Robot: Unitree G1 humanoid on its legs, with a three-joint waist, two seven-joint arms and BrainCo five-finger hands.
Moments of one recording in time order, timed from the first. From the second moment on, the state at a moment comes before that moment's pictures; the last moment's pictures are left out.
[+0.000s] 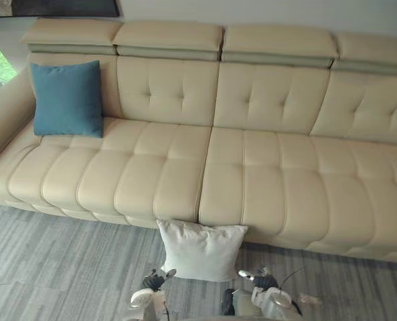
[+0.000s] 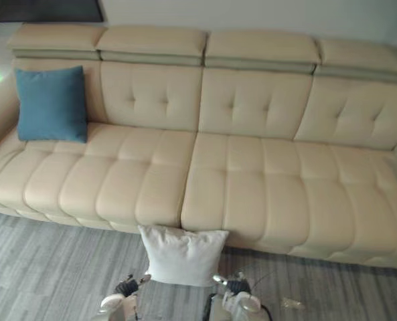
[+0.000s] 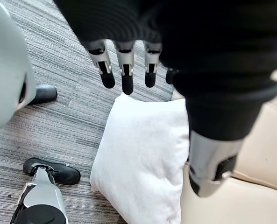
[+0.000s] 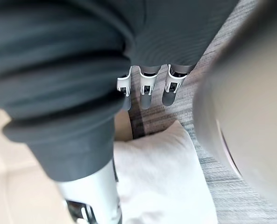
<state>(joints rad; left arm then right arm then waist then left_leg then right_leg) -0.02 -0.05 0.13 1.03 -0.10 -0.01 0.07 0.02 -0.01 -0.25 0.93 0.16 -0.01 -0.08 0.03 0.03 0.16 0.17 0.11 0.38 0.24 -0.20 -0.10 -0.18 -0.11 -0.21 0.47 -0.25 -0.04</state>
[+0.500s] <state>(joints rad) -0.01 -0.04 0.13 0.98 -0.11 -0.01 0.06 0.05 -0.01 -0.22 0.94 0.17 0.00 -0.10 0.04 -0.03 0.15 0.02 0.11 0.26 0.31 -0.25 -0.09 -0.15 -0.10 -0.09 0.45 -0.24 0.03</state>
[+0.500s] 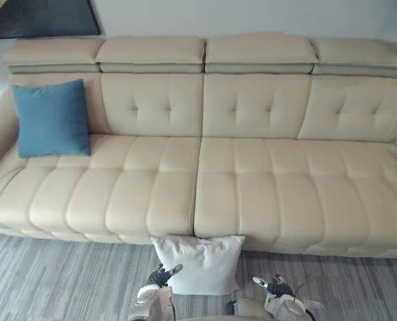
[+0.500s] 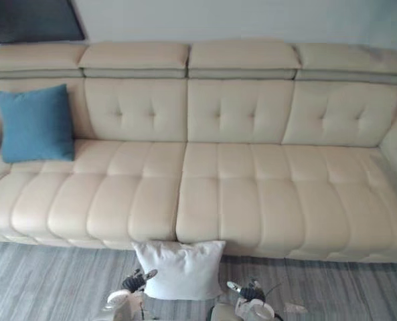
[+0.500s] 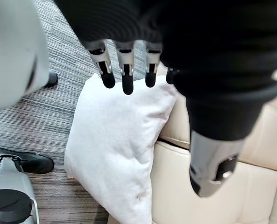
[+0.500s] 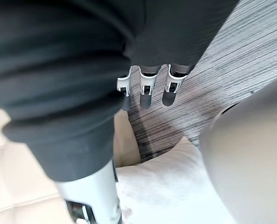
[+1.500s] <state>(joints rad) -0.79 0.30 0.16 0.72 -0.31 -0.04 0.24 -0.75 -0.27 -0.18 0.62 0.32 -0.06 -0.24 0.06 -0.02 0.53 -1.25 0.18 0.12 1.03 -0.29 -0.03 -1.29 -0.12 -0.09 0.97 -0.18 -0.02</state>
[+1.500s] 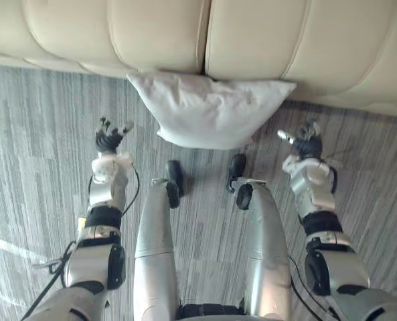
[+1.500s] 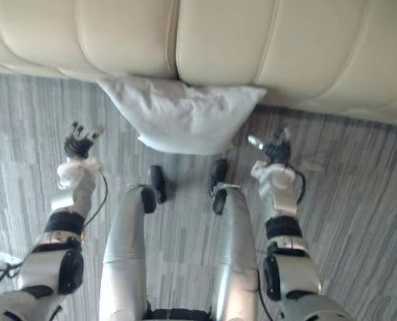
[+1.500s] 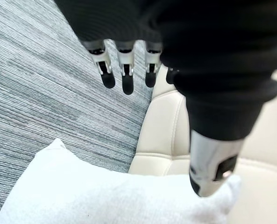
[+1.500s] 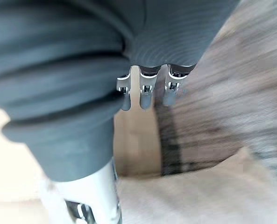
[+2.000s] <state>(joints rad) -1.01 0.24 0.02 0.60 -0.24 -0.04 0.41 -0.94 -0.20 -0.09 0.56 0.36 -0.11 -0.32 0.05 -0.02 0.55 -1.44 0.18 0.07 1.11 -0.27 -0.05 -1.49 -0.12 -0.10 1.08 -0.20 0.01</state>
